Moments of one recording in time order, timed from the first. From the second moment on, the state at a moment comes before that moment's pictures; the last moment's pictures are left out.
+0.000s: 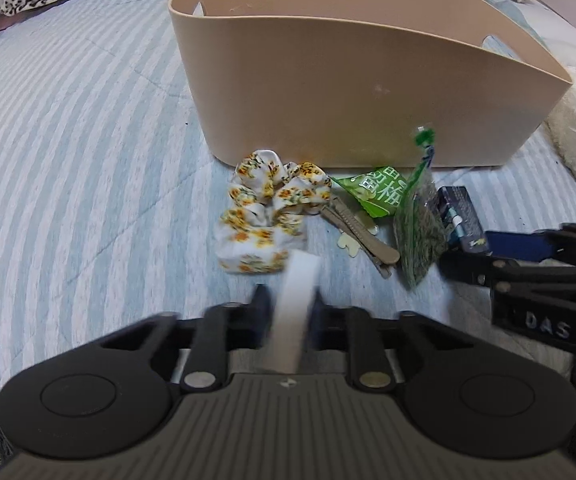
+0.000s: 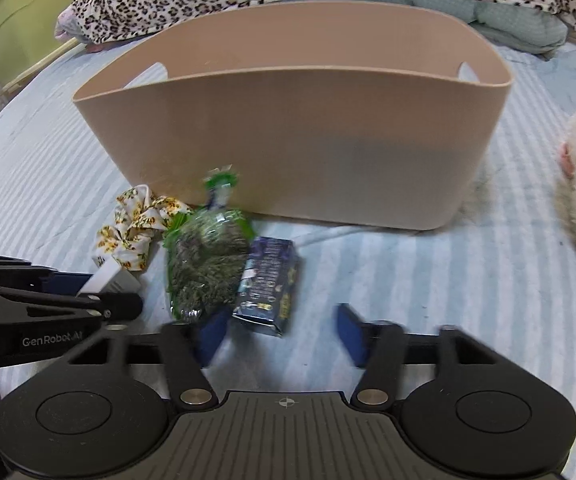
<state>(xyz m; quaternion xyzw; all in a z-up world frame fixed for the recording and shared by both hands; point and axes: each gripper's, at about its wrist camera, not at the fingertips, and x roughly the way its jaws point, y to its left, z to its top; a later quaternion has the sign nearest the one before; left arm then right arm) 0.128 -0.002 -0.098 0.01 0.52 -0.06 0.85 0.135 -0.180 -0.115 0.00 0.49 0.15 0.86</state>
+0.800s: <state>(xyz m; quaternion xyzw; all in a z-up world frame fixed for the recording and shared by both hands) 0.095 0.027 -0.006 0.00 0.43 -0.05 0.90 0.092 -0.205 -0.034 0.01 0.40 0.14 0.90</state>
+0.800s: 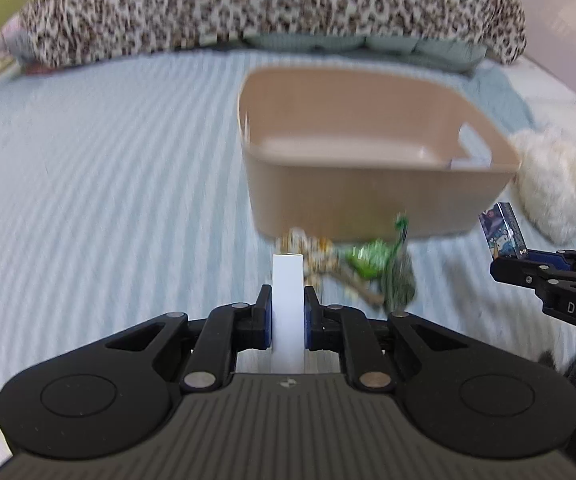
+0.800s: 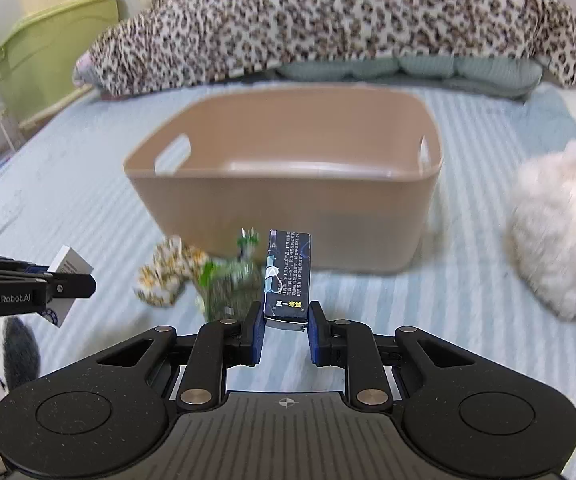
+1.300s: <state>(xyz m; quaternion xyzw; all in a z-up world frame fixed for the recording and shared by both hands) 0.160 -0.011 0.039 0.04 0.35 -0.05 0.94 0.144 -0.210 0.033 0.01 0.32 0.13 0.94</state>
